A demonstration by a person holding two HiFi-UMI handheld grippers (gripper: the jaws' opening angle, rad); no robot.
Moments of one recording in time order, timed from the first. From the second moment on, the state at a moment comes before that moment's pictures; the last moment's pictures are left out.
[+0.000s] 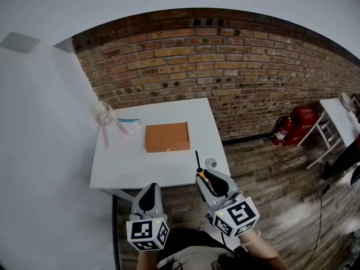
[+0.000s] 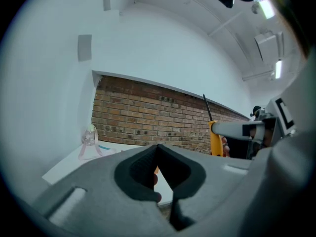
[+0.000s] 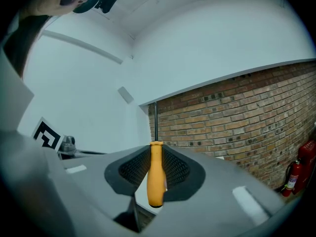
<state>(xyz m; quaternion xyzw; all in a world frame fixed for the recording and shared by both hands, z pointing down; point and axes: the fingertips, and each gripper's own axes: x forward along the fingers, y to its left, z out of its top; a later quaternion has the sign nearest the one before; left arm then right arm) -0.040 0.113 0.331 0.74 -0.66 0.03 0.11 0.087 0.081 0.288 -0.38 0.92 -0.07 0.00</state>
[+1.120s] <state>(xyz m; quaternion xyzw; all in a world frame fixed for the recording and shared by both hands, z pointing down) -0.057 -0.005 0.382 0.74 -0.65 0.06 0.17 0.067 -0.022 0.293 -0.39 0.92 -0.08 0.00</state>
